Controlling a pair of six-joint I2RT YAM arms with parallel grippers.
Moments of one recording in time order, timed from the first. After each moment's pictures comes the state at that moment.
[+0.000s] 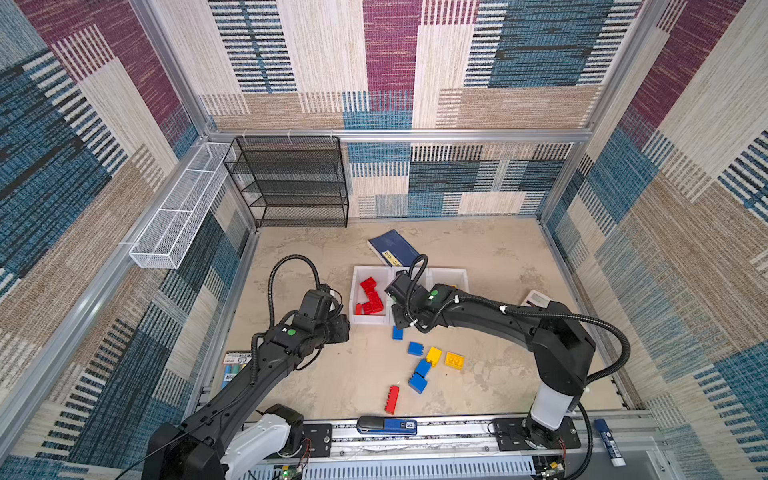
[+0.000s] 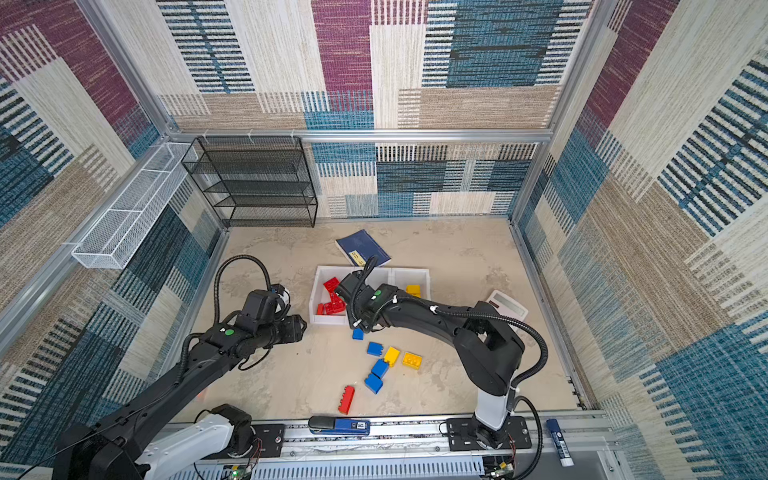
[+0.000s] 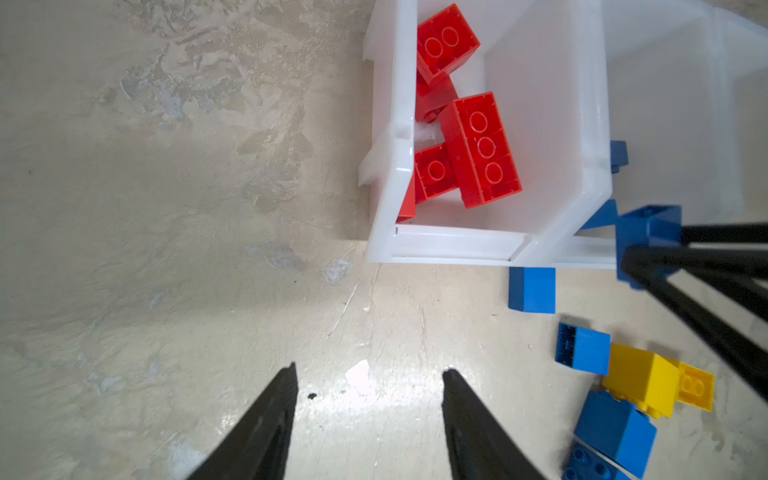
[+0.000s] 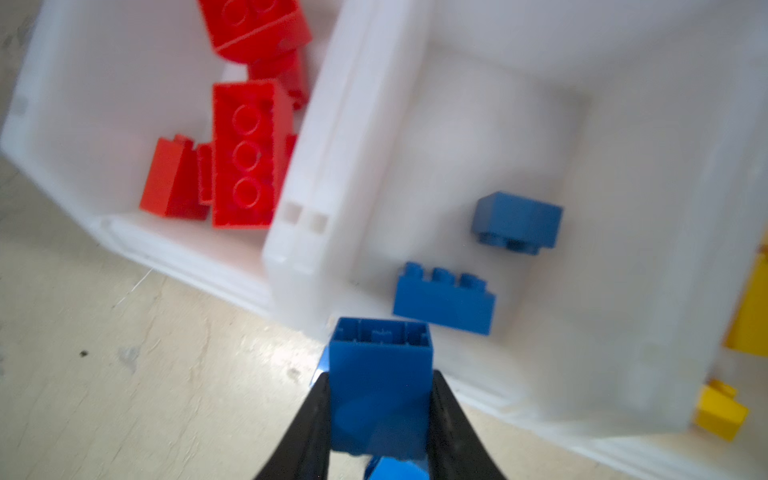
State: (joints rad) left arm -0.40 1.02 0.67 -0.57 0.04 -0.45; right arm 0.87 1.79 1.32 -0.63 0.22 0.57
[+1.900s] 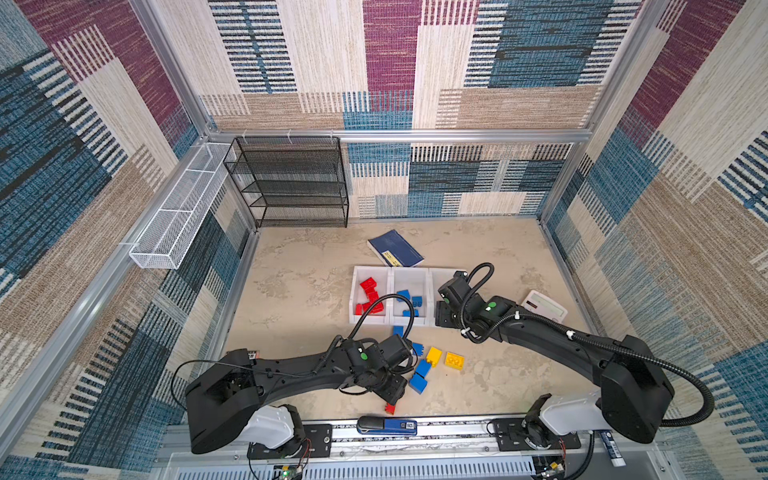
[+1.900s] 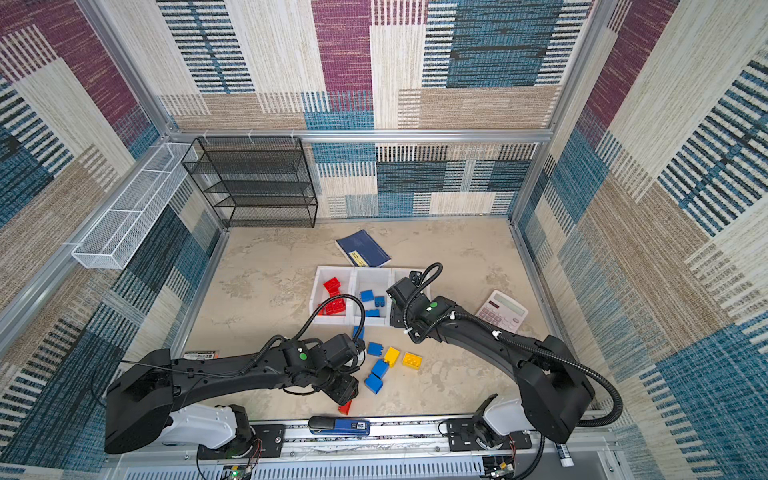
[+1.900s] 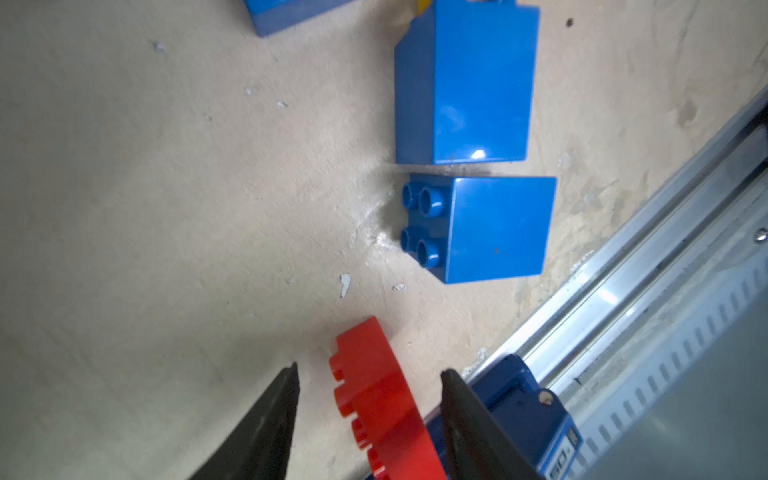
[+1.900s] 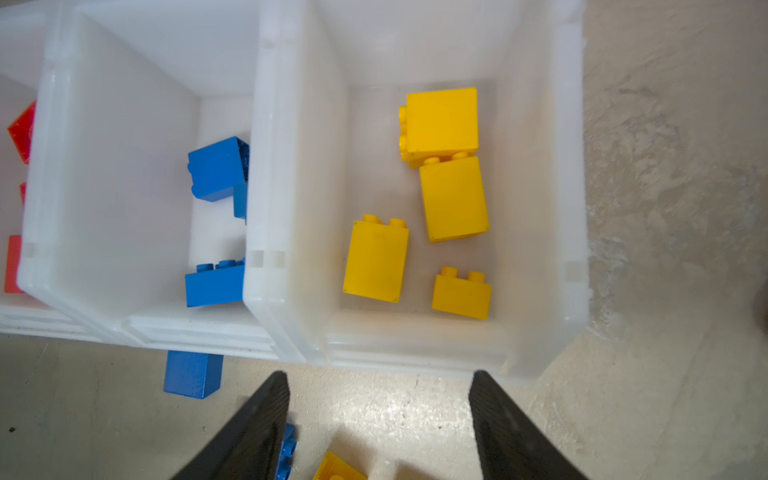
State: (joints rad) left arm -1.10 1.41 0.74 -0.58 0.12 -0.46; right arm 0.71 1.39 0.91 -0.55 0.26 0.72
